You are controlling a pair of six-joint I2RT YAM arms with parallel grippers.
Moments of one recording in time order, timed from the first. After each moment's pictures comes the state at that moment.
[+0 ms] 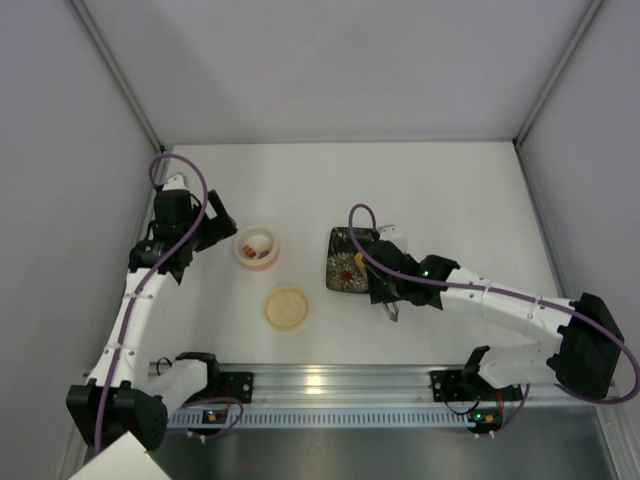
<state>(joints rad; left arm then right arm) -0.06 1.04 1.00 -0.61 -0.05 -0.47 0.95 1.25 0.90 -0.67 0.35 0.63</state>
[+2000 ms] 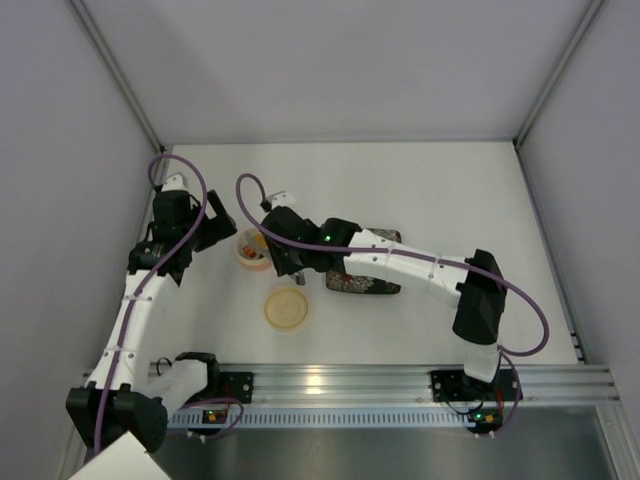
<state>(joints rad) -0.06 1.02 0.99 -0.61 -0.05 -0.47 1.15 1.86 1.76 -0.72 0.29 0.54</state>
